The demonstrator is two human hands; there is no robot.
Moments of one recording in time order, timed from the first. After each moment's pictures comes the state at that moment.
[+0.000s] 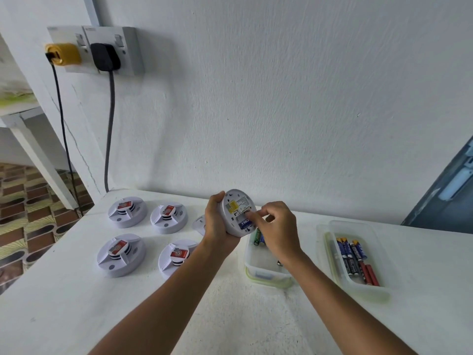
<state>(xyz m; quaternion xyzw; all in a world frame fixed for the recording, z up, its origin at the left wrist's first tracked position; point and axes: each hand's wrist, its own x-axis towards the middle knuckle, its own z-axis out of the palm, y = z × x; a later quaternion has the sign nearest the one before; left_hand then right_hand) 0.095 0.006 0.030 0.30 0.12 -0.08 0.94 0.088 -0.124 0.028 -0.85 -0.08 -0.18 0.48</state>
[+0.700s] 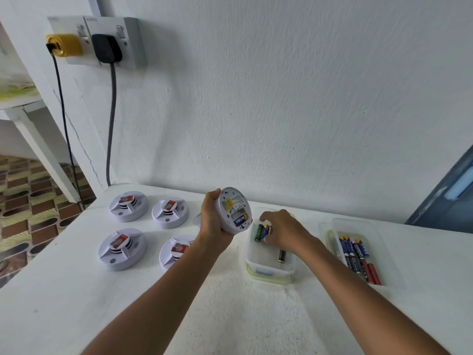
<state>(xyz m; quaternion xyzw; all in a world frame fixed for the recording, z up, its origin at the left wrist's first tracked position) 0.103 0.019 0.016 0.33 0.14 -0.05 0.93 0.119 -0.154 0.015 -0.97 -0.13 0.10 0.17</state>
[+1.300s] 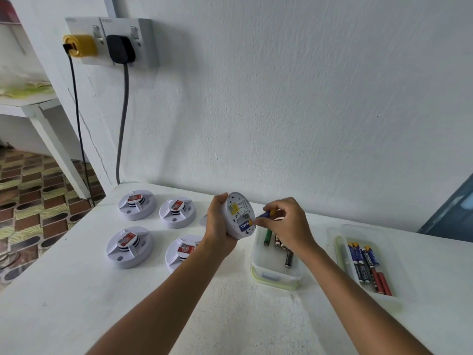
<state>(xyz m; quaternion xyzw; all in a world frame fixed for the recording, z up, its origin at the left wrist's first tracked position) 0.098 0.021 0.016 0.37 0.16 -0.05 0.91 0.110 -0.136 0.025 -0.85 -0.12 -0.09 0.51</state>
